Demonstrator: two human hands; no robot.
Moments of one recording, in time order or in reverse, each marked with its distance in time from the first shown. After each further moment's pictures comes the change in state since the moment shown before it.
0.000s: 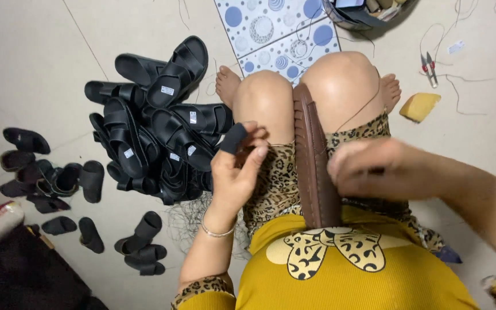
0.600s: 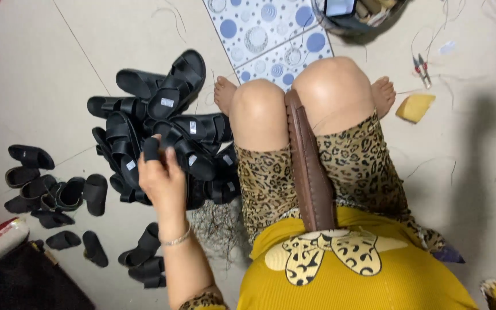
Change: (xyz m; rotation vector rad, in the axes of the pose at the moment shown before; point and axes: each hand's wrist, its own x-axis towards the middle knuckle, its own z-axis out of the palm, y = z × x) left_hand -0.007 -0.042 -0.099 0.819 0.414 -0.022; right_hand -0.062 0.068 -0.075 -0.669 0.697 -0.104
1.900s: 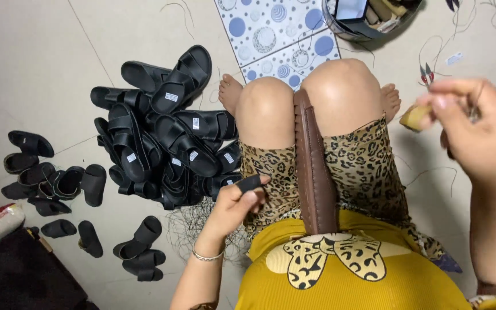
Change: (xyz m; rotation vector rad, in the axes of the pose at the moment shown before) left_hand -0.078 0.040 0.030 -0.951 -0.919 -0.184; right_hand 0.015 -0.080 0.008 0.010 0.084 0.485
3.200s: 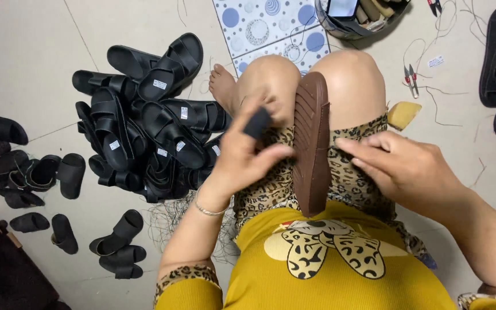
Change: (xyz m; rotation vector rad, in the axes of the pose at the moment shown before) left_hand 0.069 0.063 0.015 0.244 0.367 0.360; right_hand -0.051 -0.006 0.014 -0.459 -0.308 -0.685
